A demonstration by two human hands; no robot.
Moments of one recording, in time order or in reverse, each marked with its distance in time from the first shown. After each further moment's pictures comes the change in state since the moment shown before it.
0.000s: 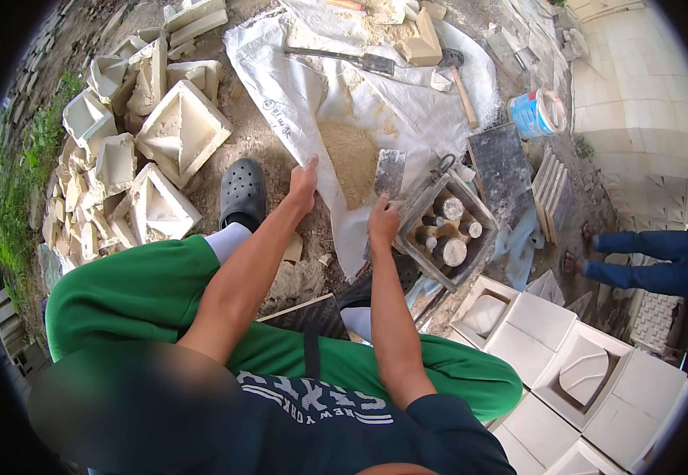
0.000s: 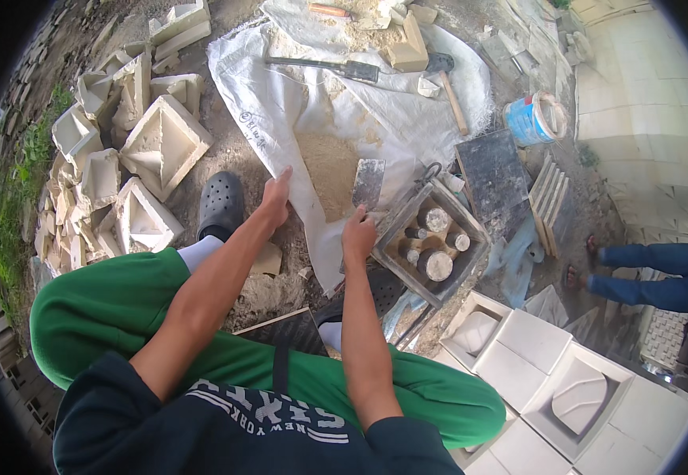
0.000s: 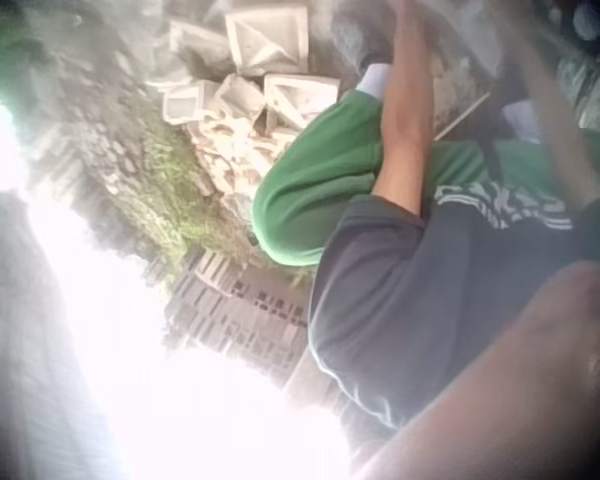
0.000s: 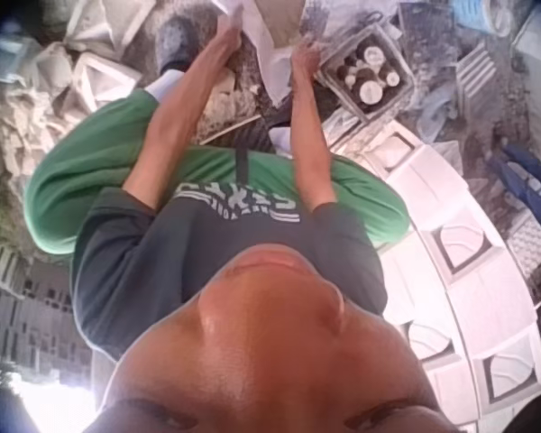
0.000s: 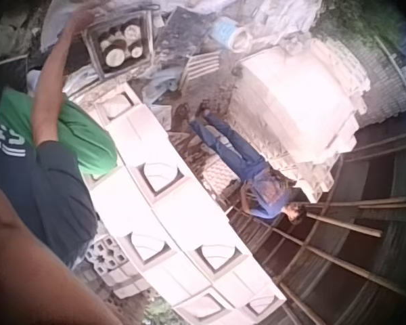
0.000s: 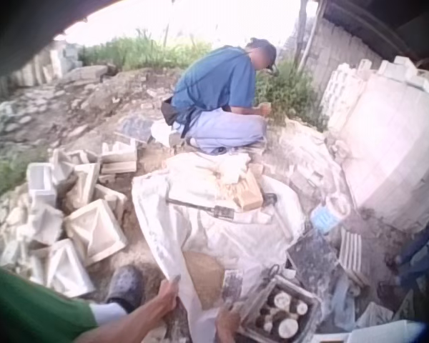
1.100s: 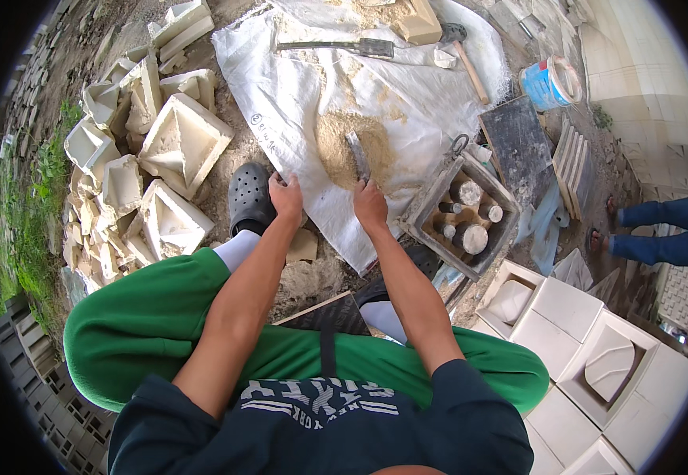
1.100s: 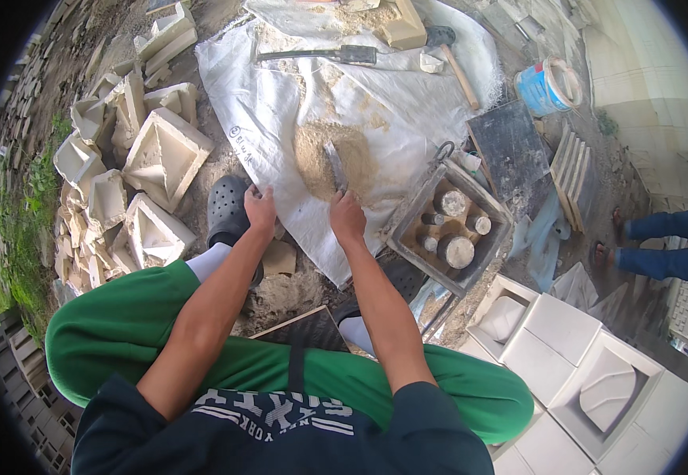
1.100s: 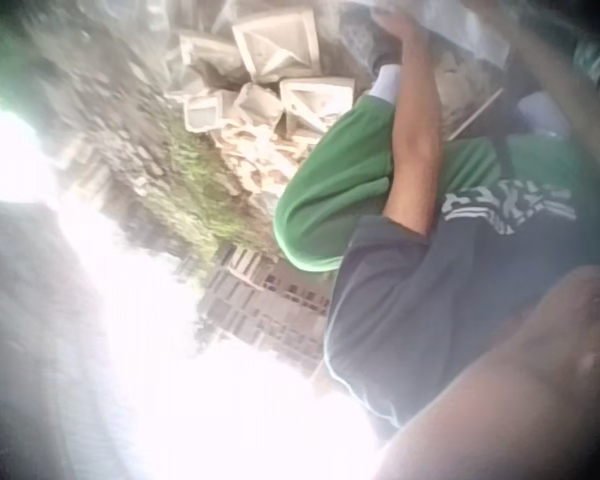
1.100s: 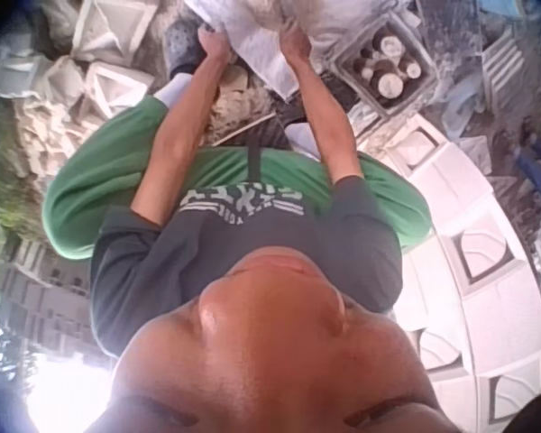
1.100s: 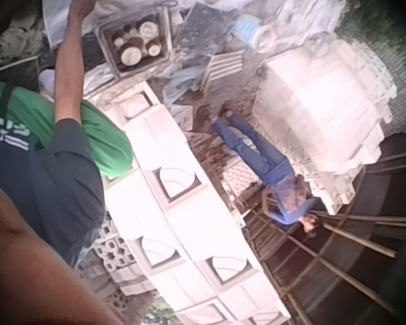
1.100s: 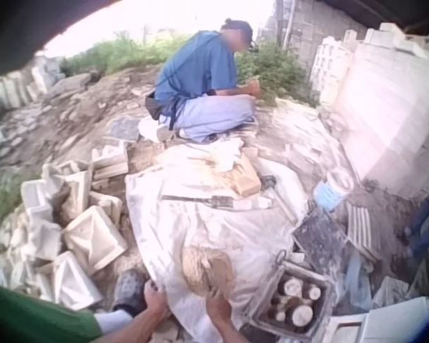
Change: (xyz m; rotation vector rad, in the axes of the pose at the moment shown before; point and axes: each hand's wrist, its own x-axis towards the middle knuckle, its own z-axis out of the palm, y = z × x) left_hand -0.007 -0.027 -0.053 0.294 0.432 0.396; right_hand -0.006 -0.019 0.049 -0.269 -0.133 -0.249
